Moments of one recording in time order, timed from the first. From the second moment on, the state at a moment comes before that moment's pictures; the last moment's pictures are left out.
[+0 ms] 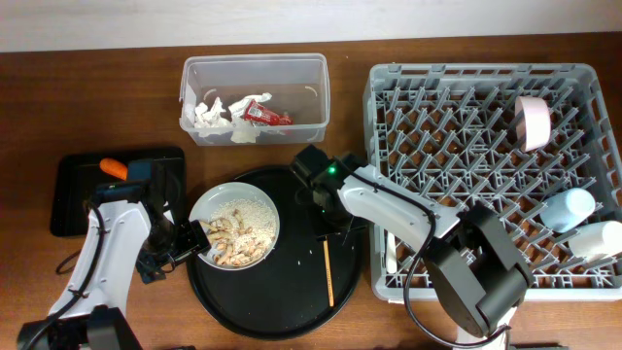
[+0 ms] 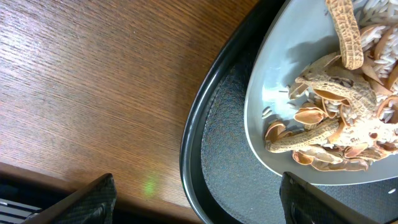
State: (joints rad) left arm 0.12 1.50 0.97 -1.18 0.03 -0.38; right arm 0.68 1.94 1.35 -0.98 -0.06 0.47
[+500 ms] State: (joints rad) left arm 0.12 1.50 0.97 -1.18 0.03 -0.38; right arm 0.72 1.97 1.28 -0.88 -0.05 0.55
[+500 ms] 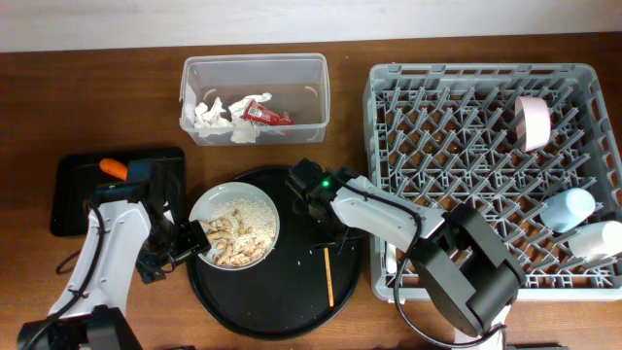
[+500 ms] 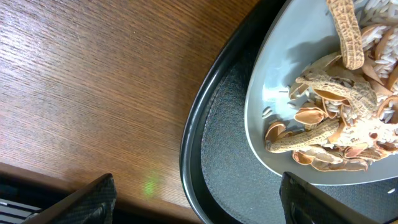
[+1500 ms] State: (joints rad) left arm 0.12 1.50 0.97 -1.18 0.03 -0.38; right arm 0.41 1.63 1.24 -1.06 0.16 0.48
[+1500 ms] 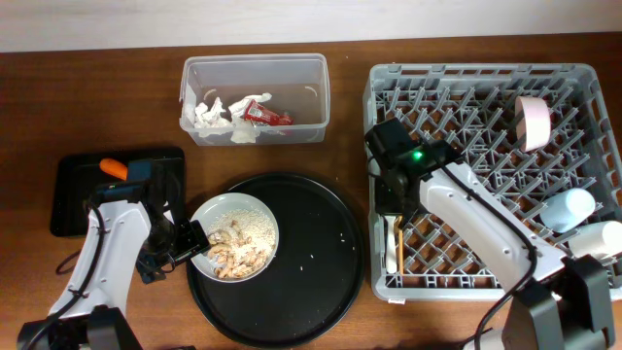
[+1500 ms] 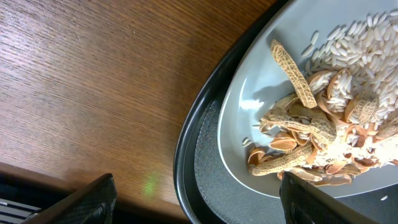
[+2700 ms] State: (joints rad) left arm -0.22 1.43 1.02 -1.10 0.07 -0.42; right arm 0.08 1.30 1.32 -1.29 0.16 0.42
